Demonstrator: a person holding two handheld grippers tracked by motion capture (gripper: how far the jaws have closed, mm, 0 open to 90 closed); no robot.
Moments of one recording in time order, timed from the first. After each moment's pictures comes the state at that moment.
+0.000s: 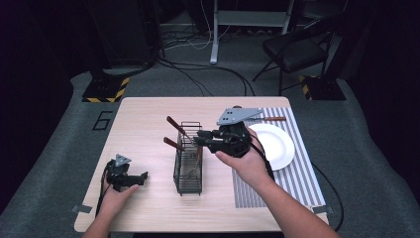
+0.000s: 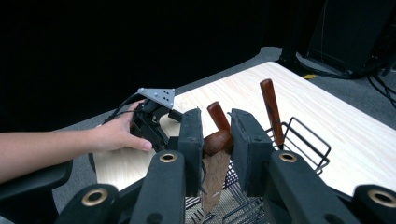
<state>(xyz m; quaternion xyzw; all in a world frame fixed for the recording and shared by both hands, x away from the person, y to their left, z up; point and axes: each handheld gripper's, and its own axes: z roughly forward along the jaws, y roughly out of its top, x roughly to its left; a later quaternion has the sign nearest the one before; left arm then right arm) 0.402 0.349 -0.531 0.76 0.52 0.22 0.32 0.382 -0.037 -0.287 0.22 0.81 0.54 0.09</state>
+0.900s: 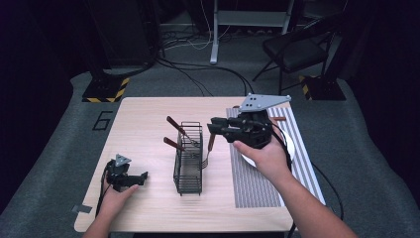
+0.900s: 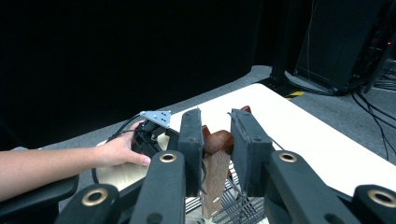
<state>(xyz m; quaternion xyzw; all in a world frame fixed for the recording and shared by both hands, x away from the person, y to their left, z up) 0.402 0.349 -0.531 0.76 0.53 0.22 0.32 0.372 -0.074 -0.242 0.23 0.79 0.56 0.11</state>
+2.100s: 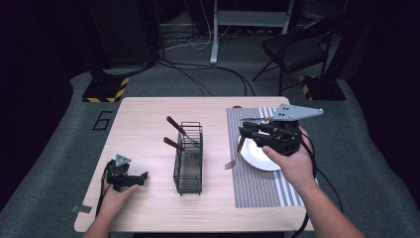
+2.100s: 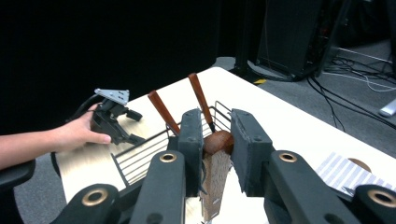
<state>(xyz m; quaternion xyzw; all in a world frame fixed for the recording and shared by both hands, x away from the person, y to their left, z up) 0.402 0.349 -0.531 0.76 0.53 0.22 0.32 0.371 -0.139 -0.271 0.28 0.78 0.54 0.16</state>
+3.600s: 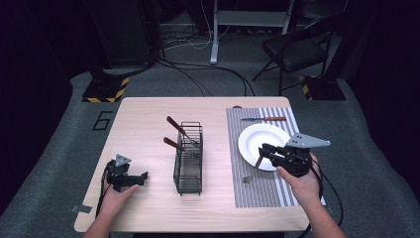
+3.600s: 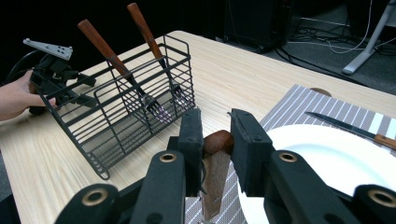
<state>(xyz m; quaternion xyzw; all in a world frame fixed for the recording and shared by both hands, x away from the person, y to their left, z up) 0.402 0.348 -0.531 0.75 0.53 0.22 0.33 0.369 -0.193 -0.368 0.35 0.76 0.52 0.18</state>
